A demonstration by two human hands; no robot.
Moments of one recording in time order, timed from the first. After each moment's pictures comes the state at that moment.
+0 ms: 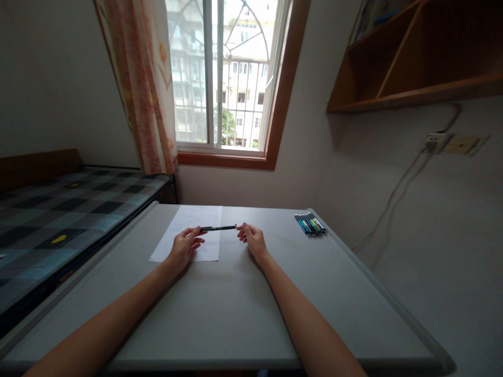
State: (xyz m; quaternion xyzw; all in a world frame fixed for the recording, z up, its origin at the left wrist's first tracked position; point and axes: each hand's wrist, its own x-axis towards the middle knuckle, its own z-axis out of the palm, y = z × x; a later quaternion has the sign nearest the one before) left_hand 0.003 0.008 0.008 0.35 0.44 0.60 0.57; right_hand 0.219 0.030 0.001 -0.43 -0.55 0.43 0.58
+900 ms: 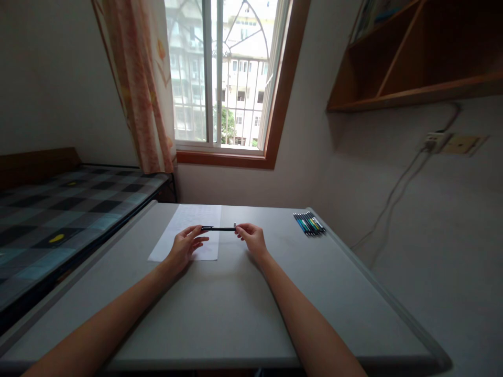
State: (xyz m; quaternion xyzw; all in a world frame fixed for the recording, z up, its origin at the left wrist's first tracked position) left_hand 0.005 0.006 0.010 0.36 0.42 0.59 0.59; right_hand 0.216 0.024 0.011 -0.42 -0.54 0.44 0.58
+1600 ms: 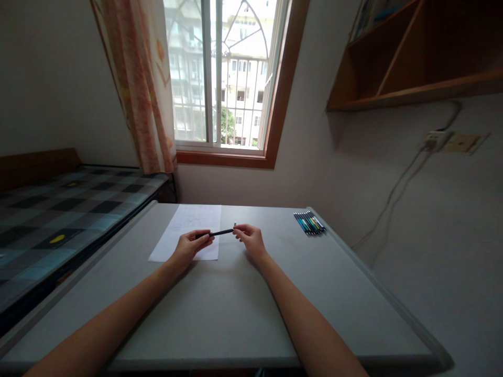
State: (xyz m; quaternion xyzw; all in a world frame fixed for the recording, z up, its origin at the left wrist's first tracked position) left_hand 0.012 0.005 0.001 0.41 0.38 0.57 0.60; right_hand 0.213 0.025 0.007 -0.41 -0.56 0.43 0.57
